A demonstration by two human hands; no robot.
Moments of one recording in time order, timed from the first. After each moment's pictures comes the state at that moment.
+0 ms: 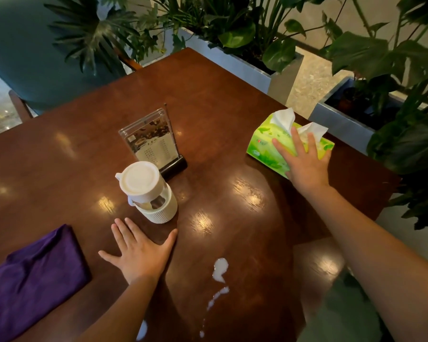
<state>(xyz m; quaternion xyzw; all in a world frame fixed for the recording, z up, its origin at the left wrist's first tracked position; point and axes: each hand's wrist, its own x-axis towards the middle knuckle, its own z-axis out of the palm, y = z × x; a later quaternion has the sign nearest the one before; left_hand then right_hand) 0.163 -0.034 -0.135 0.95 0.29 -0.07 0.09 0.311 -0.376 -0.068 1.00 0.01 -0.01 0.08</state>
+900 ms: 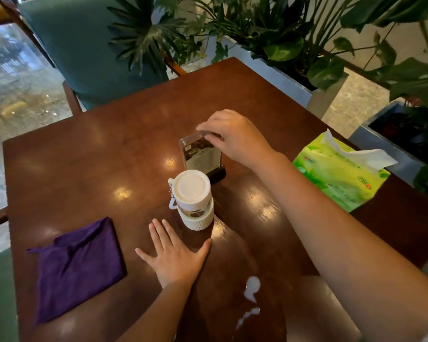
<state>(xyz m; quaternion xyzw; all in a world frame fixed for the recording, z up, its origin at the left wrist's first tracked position) 0.164 -0.032 -0.131 0.95 0.29 -0.09 0.08 0.360 -0.153 0.042 0.88 0.39 0.09 -0.24</state>
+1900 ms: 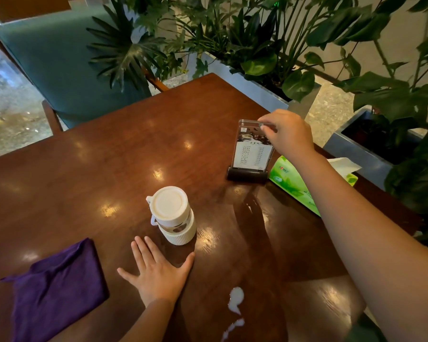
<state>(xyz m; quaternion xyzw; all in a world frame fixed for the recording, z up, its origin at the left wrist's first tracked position) 0.165 -0.036 -0.123 0.94 0.30 -0.11 0.09 0.399 -0.279 0.043 0.95 0.13 0.18 -0.20</state>
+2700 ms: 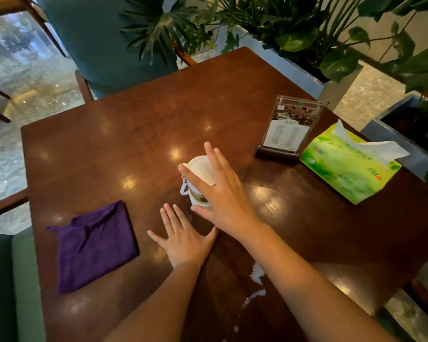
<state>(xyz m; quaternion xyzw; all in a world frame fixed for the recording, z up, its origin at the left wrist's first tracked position) 0.164 -0.033 -0.127 0.95 0.29 -0.10 0.09 0.234 -0.131 -0.018 0.91 0.35 0.04 -0.21</state>
